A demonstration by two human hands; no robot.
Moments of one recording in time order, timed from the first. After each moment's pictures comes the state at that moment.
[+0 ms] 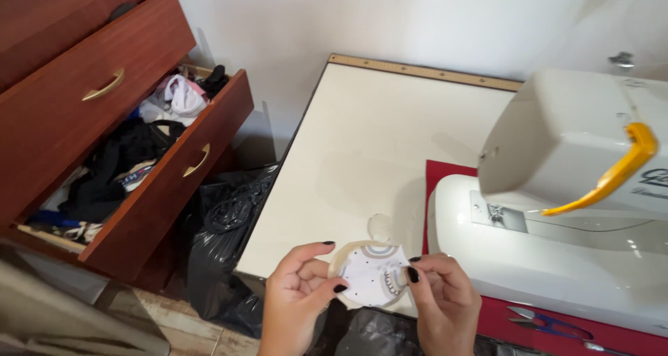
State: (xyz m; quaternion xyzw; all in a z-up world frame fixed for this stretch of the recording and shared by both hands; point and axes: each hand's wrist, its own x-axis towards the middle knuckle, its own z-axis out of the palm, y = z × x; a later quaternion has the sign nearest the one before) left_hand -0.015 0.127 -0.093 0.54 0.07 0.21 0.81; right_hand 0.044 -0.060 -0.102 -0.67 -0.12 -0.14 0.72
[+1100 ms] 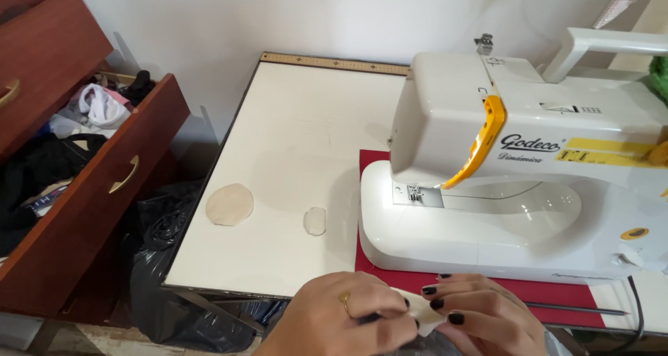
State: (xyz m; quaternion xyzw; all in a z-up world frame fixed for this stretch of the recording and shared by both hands) left_hand -0.008 0.036 0.025 0.77 -0.40 0.31 0.39; right_hand 0.038 -0.208 -0.032 -0.71 -0.47 -0.30 0.44
